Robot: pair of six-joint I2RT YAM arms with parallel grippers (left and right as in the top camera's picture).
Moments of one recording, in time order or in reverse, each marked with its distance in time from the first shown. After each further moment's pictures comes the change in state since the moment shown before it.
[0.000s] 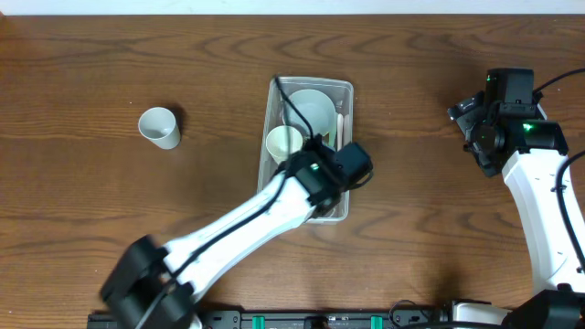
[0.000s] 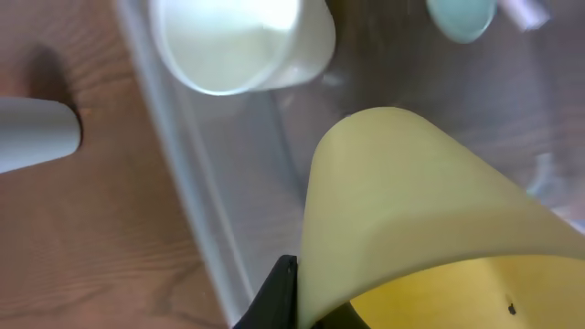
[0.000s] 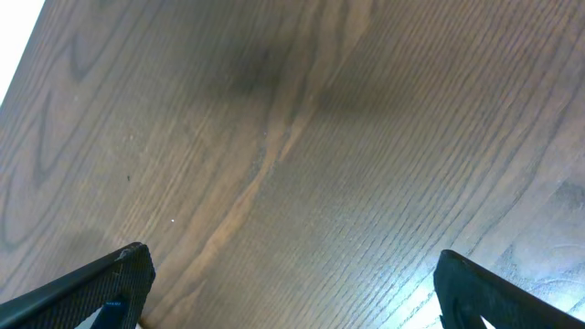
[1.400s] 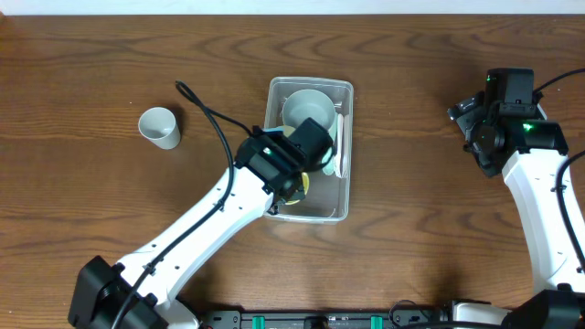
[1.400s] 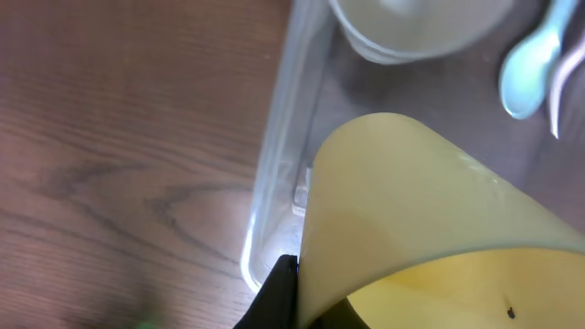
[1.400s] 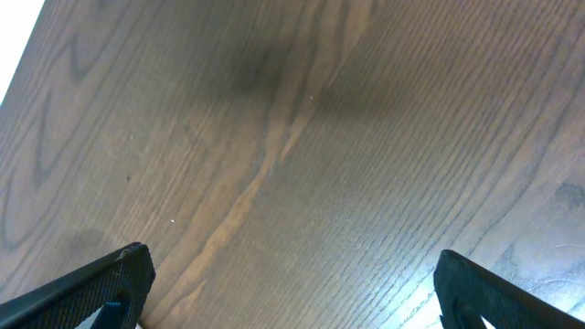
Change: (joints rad) left arm 0.179 -0.099 -0.031 -0.055 0.192 -0.444; right arm 0.000 0.000 0.000 0.000 0.000 0.000
